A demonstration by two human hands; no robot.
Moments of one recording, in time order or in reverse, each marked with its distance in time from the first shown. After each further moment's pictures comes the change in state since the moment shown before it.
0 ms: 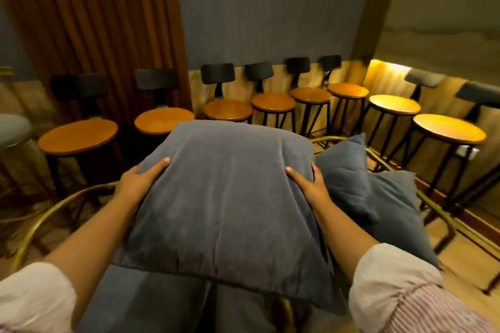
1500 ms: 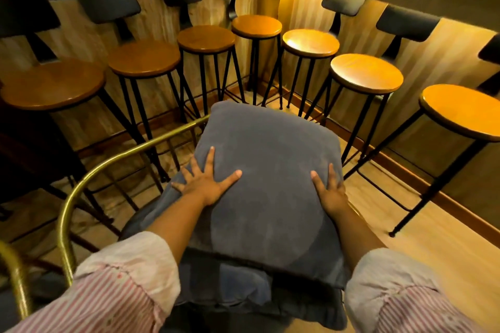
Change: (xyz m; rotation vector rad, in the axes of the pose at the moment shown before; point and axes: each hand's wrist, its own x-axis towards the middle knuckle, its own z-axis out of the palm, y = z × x) left_hand 0.070 0.009 0.667 1.028 -0.617 0.194; right_hand 0.364 0.143 -0.394 -0.552 0.285 0.396
